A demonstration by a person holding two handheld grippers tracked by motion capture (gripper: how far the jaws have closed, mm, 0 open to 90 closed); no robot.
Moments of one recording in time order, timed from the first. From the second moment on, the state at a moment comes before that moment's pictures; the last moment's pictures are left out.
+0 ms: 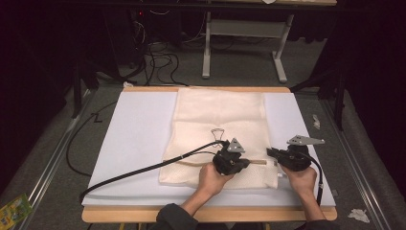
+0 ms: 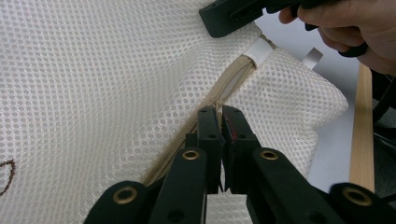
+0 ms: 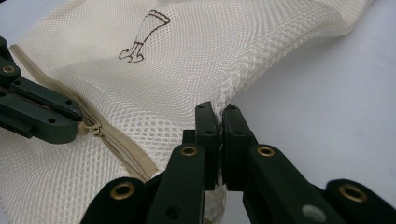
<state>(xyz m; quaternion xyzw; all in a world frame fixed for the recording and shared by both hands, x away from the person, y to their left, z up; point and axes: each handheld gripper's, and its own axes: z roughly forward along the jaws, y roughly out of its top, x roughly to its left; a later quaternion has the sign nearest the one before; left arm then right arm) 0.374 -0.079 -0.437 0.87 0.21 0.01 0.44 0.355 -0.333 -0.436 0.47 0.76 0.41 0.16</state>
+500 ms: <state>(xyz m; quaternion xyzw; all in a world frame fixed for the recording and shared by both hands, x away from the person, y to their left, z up) 0.374 -0.070 -0.439 0.87 0.22 0.01 0.44 0.354 -0.332 -0.438 0.47 0.76 0.42 0.16</state>
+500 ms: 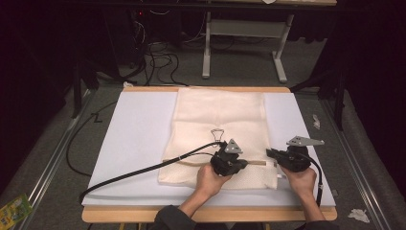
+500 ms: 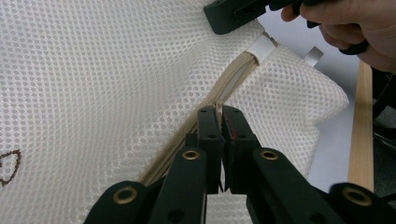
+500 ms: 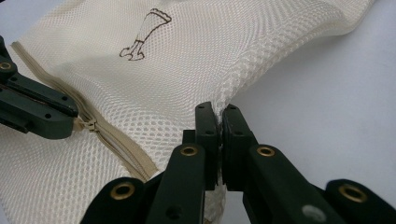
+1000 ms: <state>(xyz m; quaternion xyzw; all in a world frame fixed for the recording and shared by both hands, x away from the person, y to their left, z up) 0.376 -0.058 -0.438 0.86 0.23 0.01 0.45 0.355 -0.334 -0.440 0.47 0.76 0.42 0.16</state>
